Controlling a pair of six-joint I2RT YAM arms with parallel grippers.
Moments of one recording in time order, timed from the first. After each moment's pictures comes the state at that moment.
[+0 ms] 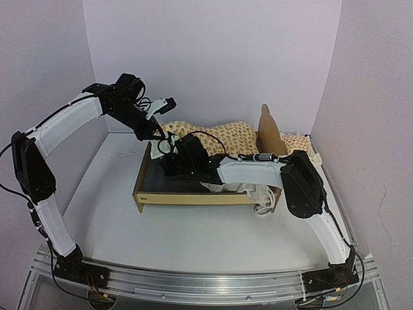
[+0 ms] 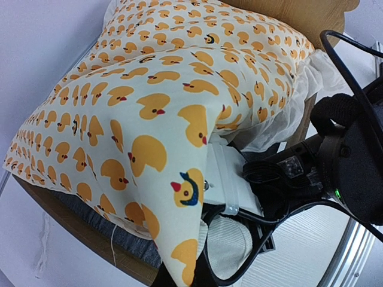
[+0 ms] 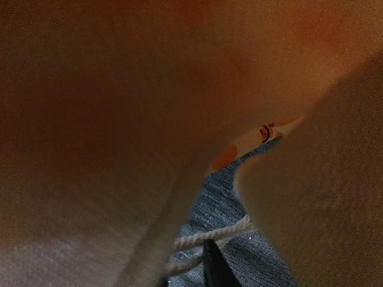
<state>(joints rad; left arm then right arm) -0.50 1.76 1.83 -0.98 0.39 0.47 0.97 2.40 1.97 0.00 0.08 0.46</state>
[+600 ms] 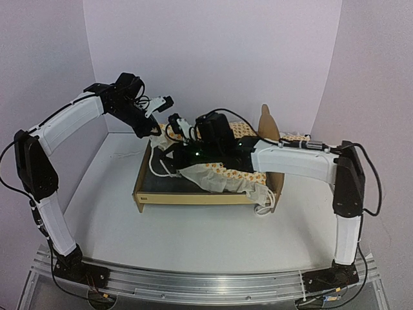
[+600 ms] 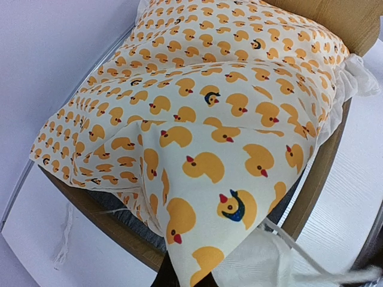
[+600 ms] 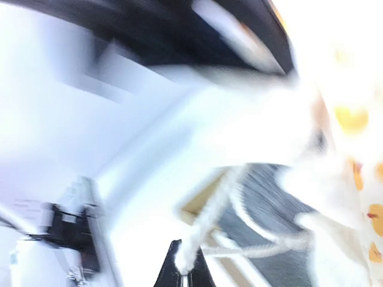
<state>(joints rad) -0.47 1.79 1.85 -0.94 0.29 0.48 0.98 2.04 1.71 -0.07 -0.25 0.42</state>
